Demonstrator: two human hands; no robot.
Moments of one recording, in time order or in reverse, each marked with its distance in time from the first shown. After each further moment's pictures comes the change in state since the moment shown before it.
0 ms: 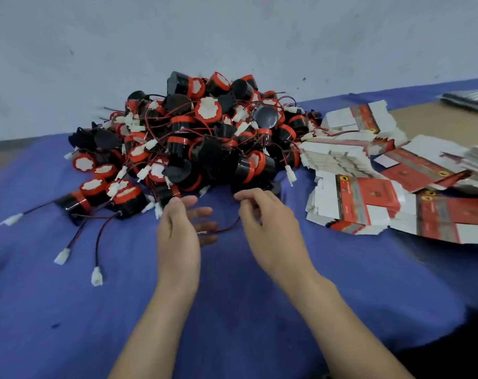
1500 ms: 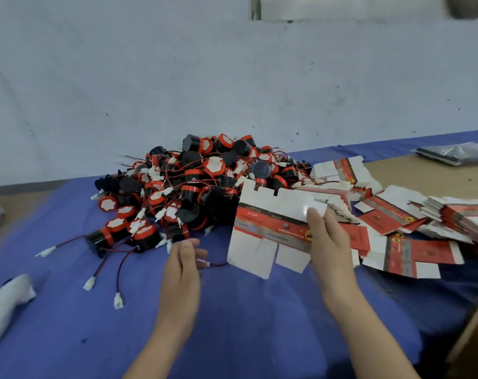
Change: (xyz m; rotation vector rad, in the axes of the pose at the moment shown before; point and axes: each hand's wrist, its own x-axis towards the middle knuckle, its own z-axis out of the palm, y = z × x) left_hand -0.033 0.016 -0.017 0.181 -0.055 0.127; right_hand -0.017 -0.024 -0.091 0.669 0.280 0.140
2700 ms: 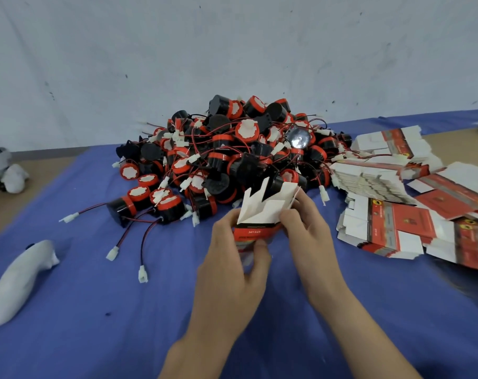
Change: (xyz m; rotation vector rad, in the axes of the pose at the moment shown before) left_hand -0.017 -0.006 -0.002 0.293 -0.131 0.377; right_hand -0.013 0.055 0.069 0.107 -0.338 0.009
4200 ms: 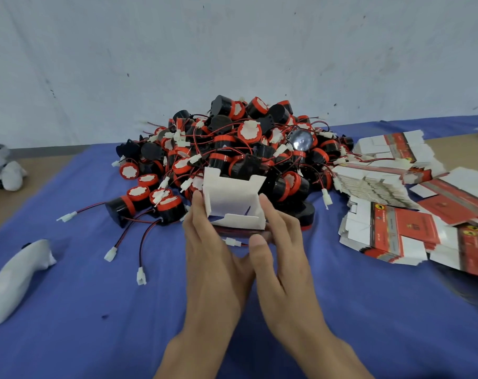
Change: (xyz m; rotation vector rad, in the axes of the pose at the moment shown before) left_hand 0.015 0.003 -0.005 0.102 0.149 -0.070; right_hand -0.033 0.018 0.023 -0.445 -0.069 -0.259
